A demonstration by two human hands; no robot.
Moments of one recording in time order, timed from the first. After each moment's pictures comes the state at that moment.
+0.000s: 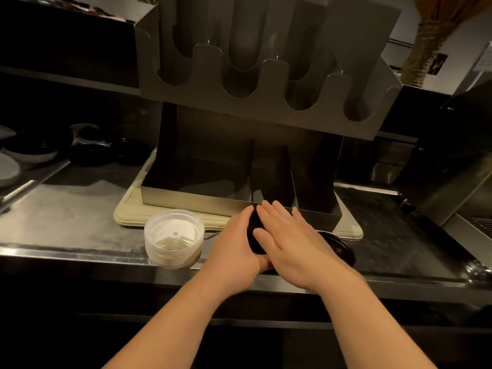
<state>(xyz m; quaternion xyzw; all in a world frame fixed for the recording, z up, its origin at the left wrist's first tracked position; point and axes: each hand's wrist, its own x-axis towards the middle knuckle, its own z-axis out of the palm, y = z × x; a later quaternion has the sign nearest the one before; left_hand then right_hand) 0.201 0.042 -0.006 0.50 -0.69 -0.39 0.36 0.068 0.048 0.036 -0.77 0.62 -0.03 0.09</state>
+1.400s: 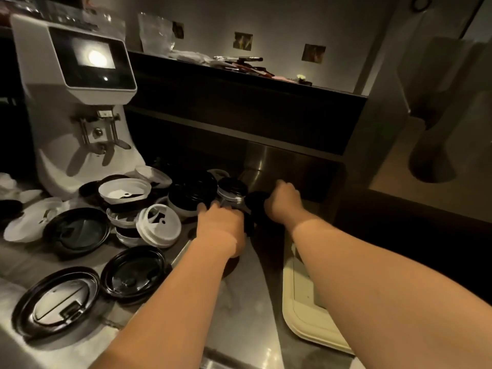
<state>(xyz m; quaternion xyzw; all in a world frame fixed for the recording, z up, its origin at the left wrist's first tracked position) 0.516 -0.166 0.005 0.75 -0.66 0.01 0.00 0.398 -0.241 0.043 -0.71 0.67 -0.16 0.14</state>
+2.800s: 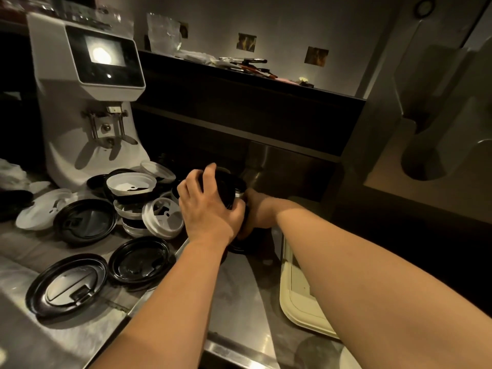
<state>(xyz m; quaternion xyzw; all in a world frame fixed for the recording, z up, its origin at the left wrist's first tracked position) 0.527 -0.143 -0.001 0.71 -0.48 0.07 0.50 0.424 -0.222 0.045 -0.80 0.55 0.04 0.23</state>
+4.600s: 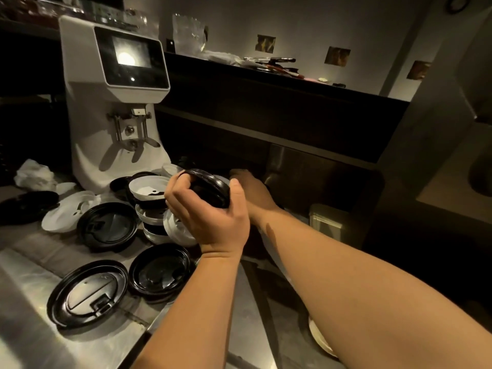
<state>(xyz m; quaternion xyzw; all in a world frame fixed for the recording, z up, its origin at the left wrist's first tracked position) 0.548 -0.140 0.000 0.55 -0.30 0.19 0.76 0.499 -0.216 0.035 -0.85 0.44 -0.21 0.21</state>
